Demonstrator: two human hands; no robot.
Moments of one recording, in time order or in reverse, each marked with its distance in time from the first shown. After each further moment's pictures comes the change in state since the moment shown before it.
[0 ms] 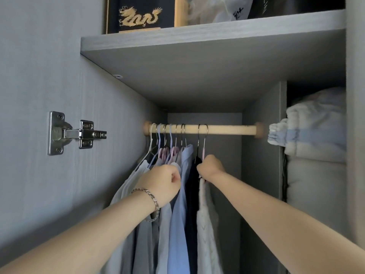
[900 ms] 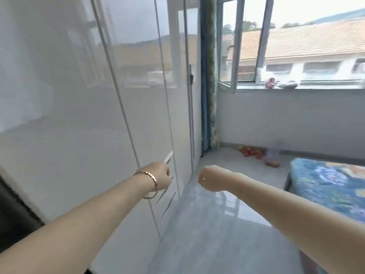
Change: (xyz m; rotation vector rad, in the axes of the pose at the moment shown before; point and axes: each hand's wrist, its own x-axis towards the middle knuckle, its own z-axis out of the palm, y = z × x) left_hand -0.433 0.308 0.103 -0.065 -1.041 1.047; right_hand -0.698 0.184 -0.166 -0.378 0.028 1.217
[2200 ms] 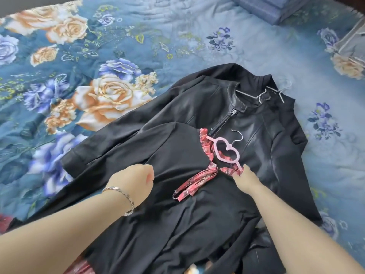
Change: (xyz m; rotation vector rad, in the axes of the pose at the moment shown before) left_hand -0.009 0.856 0.668 0.389 -0.520 0.985; right_hand -0.475 0.996 0.406 0.876 0.261 1.725
